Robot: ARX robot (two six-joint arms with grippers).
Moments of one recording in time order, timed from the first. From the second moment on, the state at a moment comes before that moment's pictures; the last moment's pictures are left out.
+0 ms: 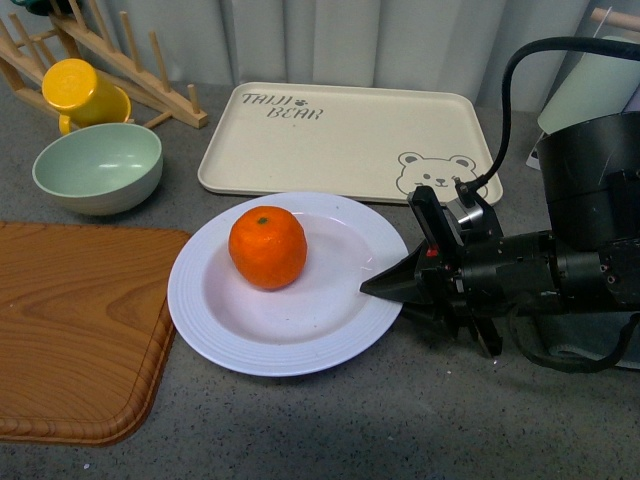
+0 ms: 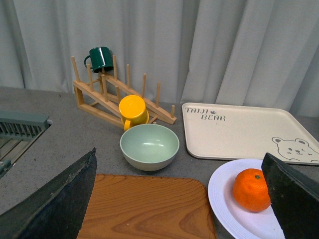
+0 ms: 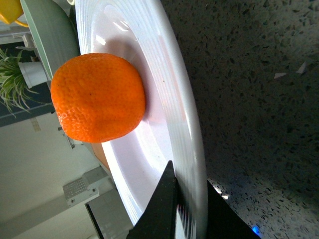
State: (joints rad) left arm 0.00 0.00 0.02 0.00 0.00 0.00; right arm 0.26 2.24 0.88 0.49 -0.78 0.91
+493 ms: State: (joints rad) left arm 0.00 0.00 0.02 0.00 0.00 0.00; right arm 0.26 2.22 0.83 0.88 -0.76 1.14
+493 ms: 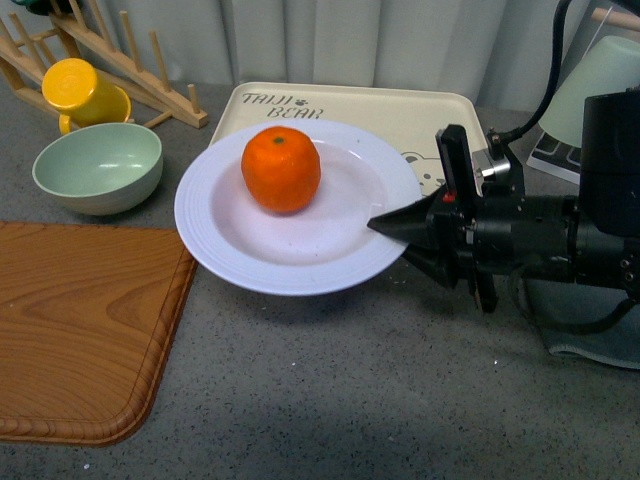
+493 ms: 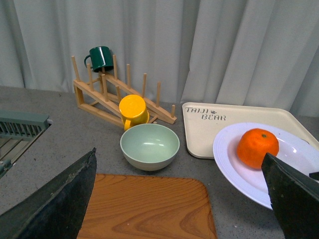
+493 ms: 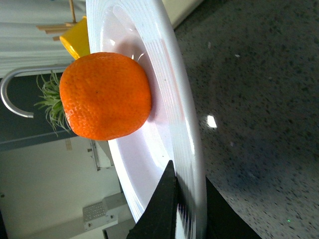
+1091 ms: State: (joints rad) left arm 0.00 0.00 0.02 0.00 0.00 0.00; right arm 0.36 2.39 1.20 0.81 -0.45 1.40
